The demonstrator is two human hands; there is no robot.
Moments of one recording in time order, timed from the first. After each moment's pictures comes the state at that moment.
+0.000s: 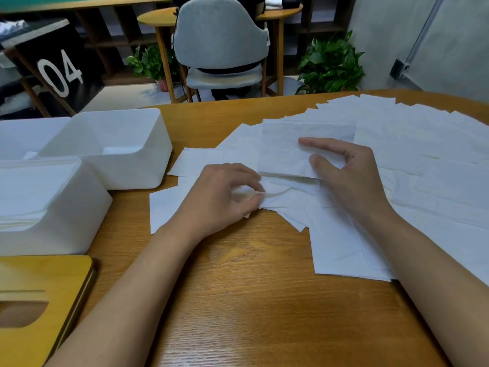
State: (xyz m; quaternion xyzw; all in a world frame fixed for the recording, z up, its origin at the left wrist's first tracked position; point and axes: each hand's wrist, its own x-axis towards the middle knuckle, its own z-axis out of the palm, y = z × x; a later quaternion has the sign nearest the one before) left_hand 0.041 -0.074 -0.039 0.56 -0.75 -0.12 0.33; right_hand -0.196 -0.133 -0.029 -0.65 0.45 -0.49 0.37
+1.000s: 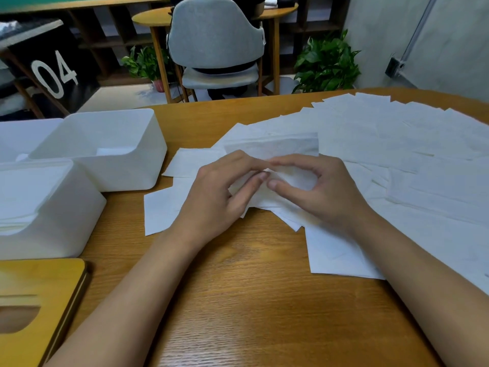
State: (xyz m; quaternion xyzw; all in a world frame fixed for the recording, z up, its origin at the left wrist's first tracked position) left_hand 0.022 -0.066 -0.028 0.48 -0.76 -0.05 0.44; right_hand -0.187 -0.118 -0.033 -0.79 0.36 -0.39 0.33
